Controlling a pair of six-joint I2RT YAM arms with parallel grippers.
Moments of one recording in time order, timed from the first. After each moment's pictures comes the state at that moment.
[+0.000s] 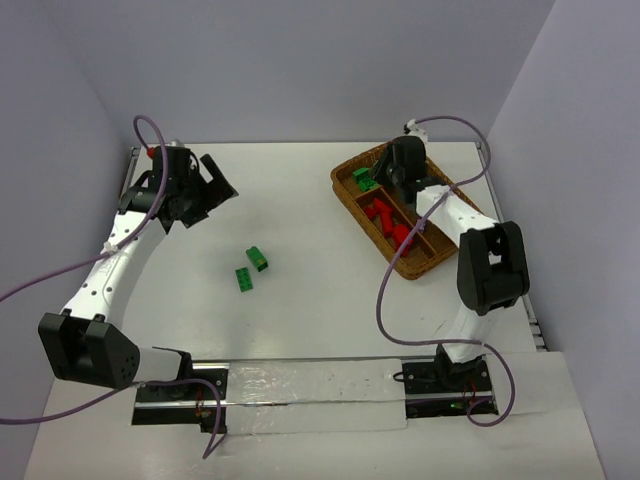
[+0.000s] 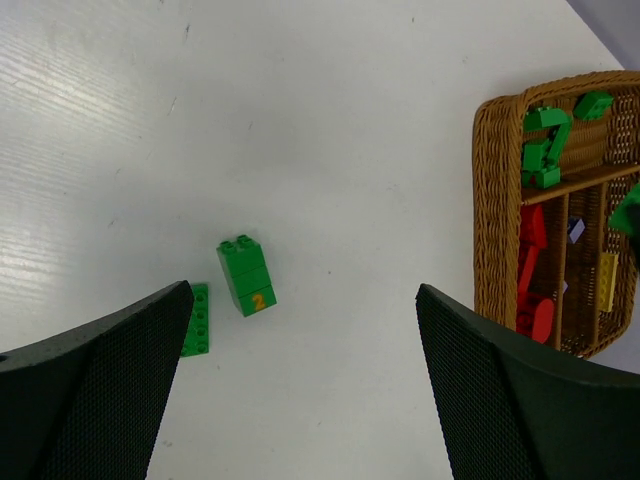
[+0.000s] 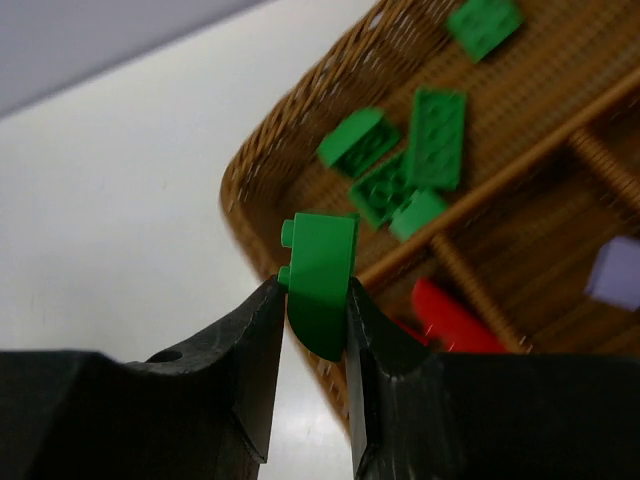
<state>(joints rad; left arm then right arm) -0.21 1.35 1.31 -0.71 -0.02 -0.73 0.25 1.74 1.26 -0.01 0.08 0.54</state>
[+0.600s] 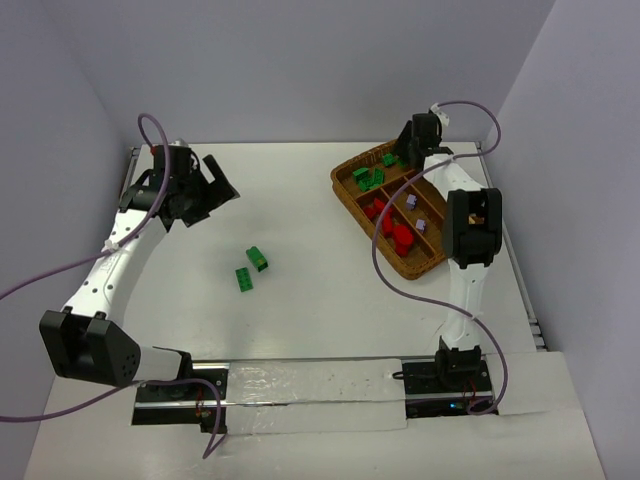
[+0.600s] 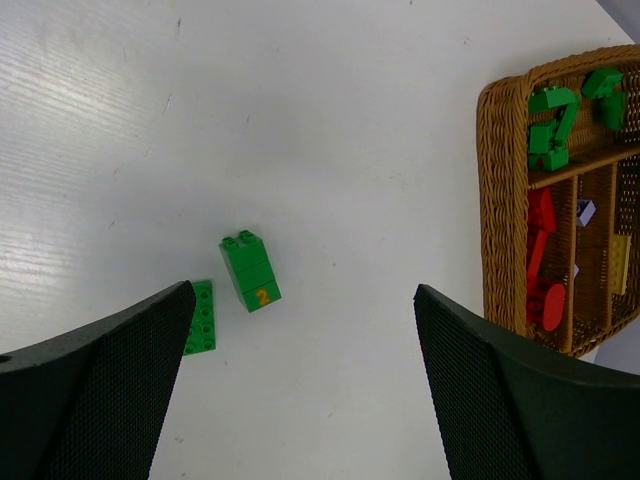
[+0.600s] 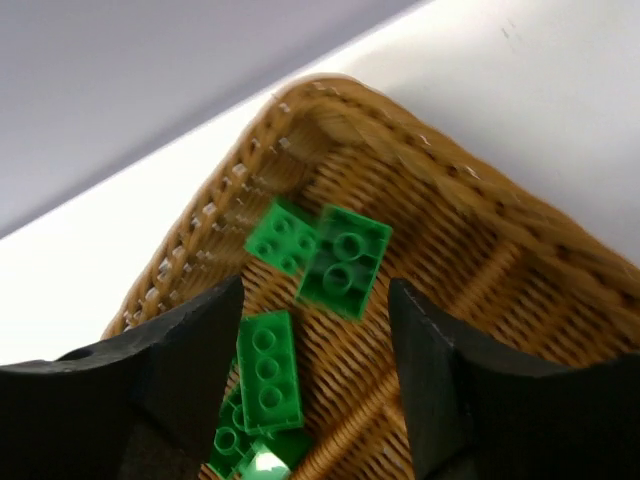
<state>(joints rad) -0.21 1.36 1.32 -0.72 0.01 -0.69 0.06 2.22 1.81 -0.16 0.15 0.52</state>
